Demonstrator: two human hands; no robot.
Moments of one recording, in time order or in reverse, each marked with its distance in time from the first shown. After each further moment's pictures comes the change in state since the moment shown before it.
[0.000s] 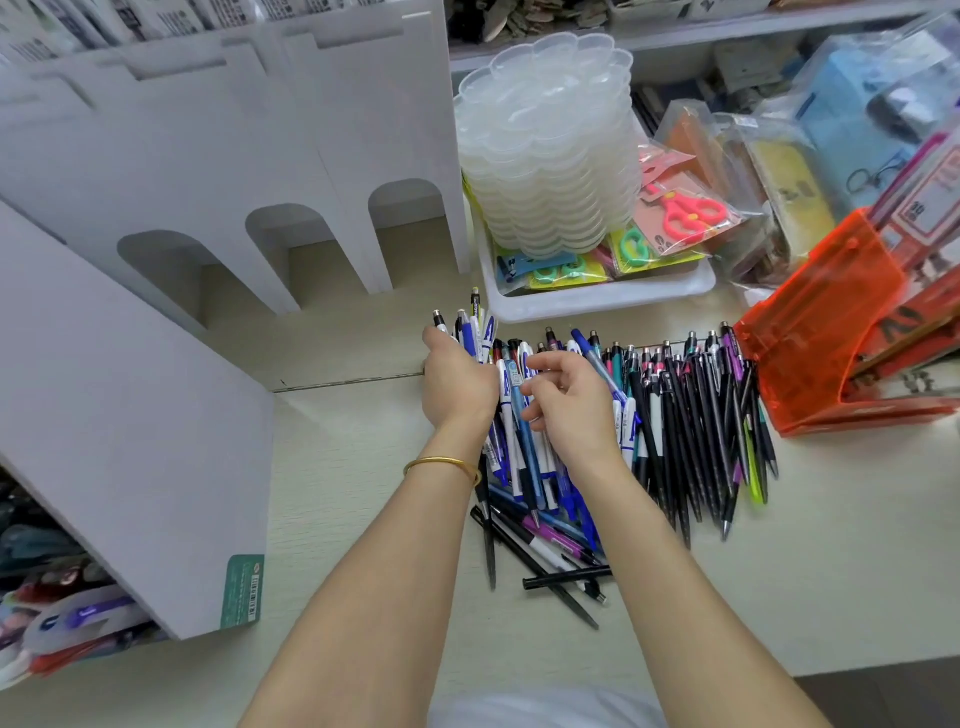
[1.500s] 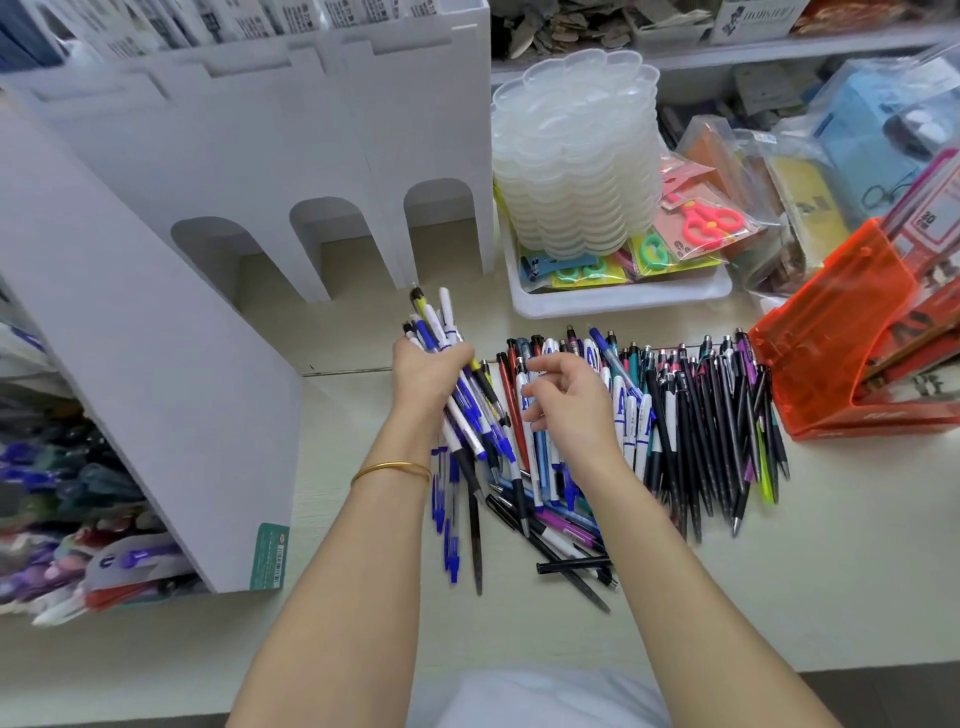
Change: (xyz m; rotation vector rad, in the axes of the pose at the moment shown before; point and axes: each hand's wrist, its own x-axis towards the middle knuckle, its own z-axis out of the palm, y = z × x) left_hand 0.006 -0.027 -0.052 -0.569 -0.096 -0.149; right_hand -0.015 -0.002 0.013 -0.027 -0.053 -0.003
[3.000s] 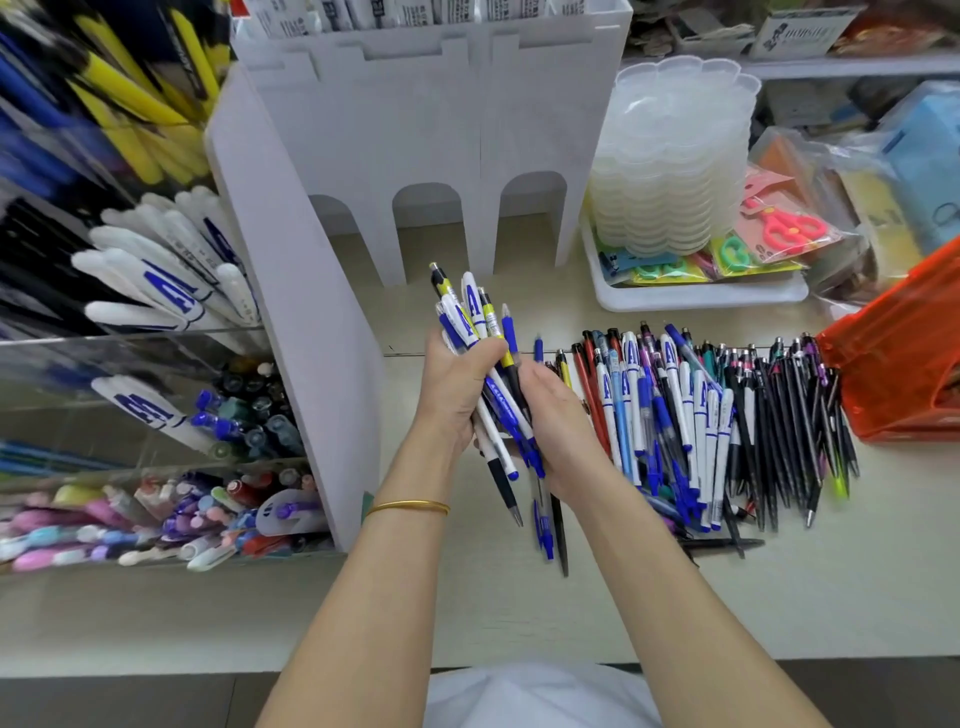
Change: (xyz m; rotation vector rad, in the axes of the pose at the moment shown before) left_hand -0.032 0.008 -0.085 -0.371 -0.180 0.023; right_hand -0.046 -0.025 0.100 0.289 -0.235 0.137
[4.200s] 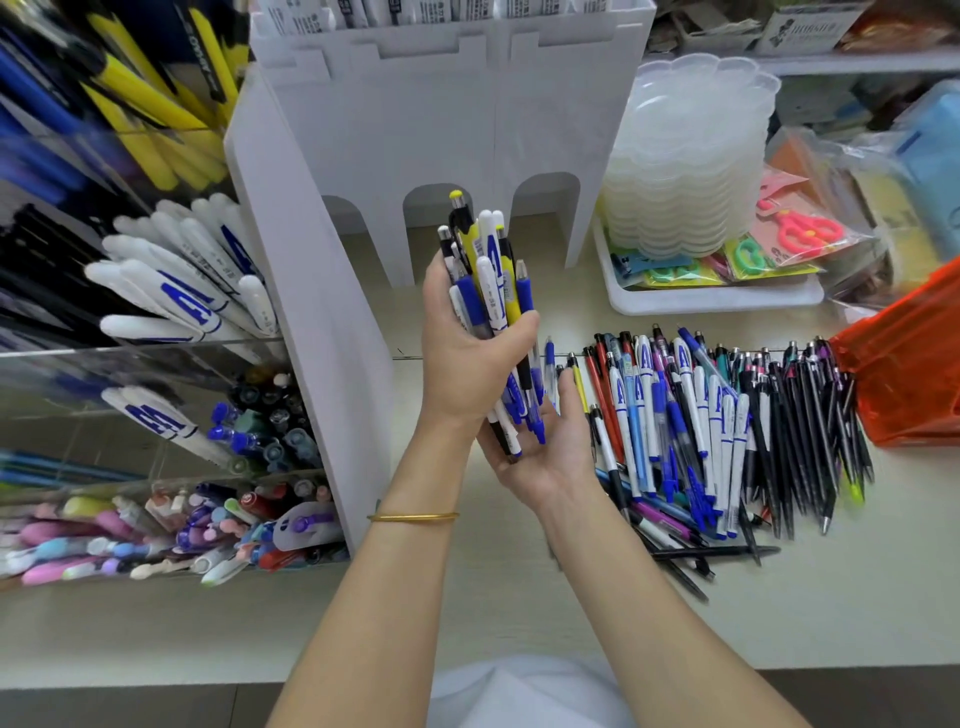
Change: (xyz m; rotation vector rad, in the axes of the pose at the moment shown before) left_hand -0.012 0.031 -0.001 0.161 -0.089 0.592; right_hand 0.002 0.009 0.023 0.845 0.140 0.347
